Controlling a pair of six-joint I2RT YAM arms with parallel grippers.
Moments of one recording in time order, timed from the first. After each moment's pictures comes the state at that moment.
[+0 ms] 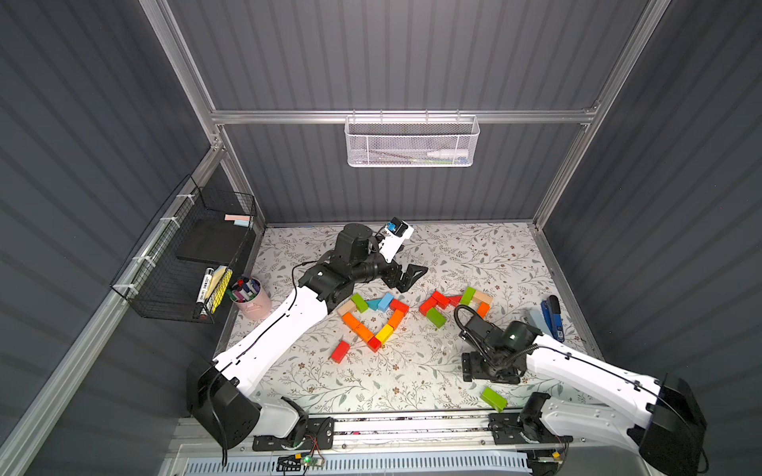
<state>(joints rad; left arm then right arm) -0.59 1.39 1.34 -0.32 0.41 0.03 0.81 1.06 0.68 -1.12 0.05 0.93</state>
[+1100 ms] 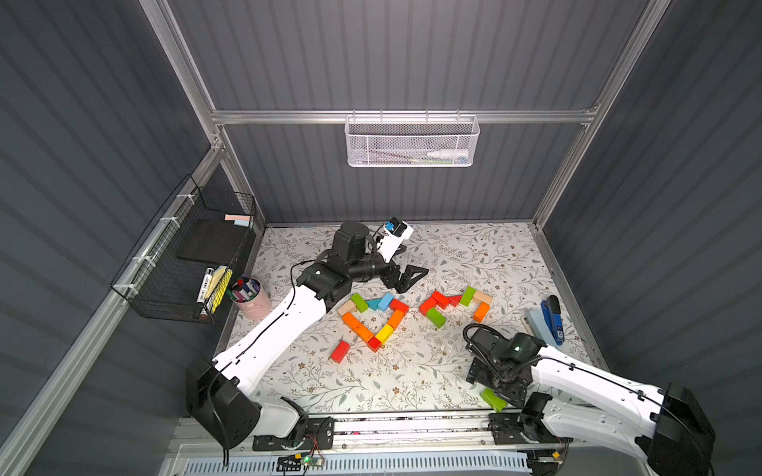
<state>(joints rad) -0.57 1.39 1.34 -0.31 0.51 0.03 0.81 1.02 0.58 -1.13 0.01 1.32</state>
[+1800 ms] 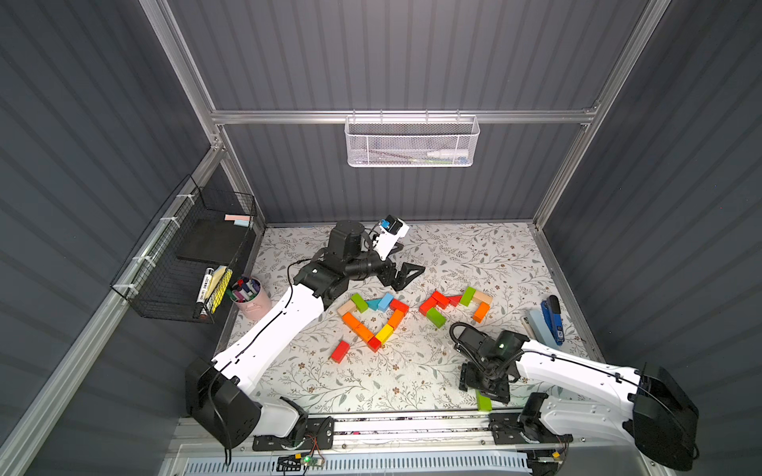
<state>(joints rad) -0.54 1.39 1.34 -0.31 0.54 0.03 0.89 1.16 0.60 -1.02 -0.09 1.14</state>
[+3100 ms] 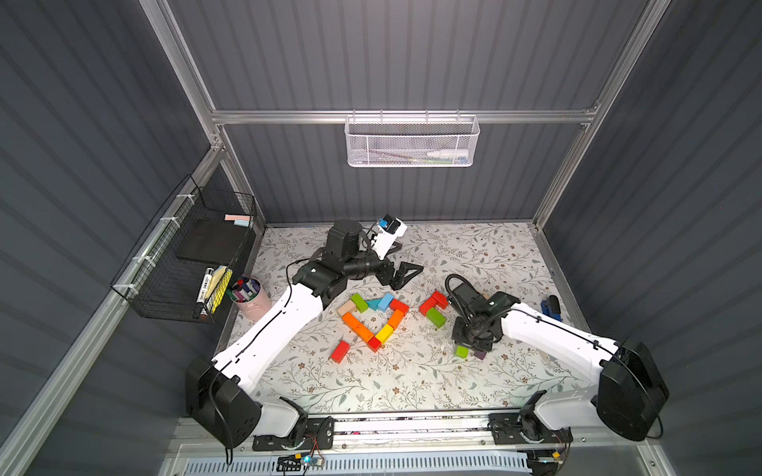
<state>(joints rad) -0.52 1.39 1.33 -0.31 0.57 0.03 0.64 1.39 0.94 -0.95 0.07 0.99</state>
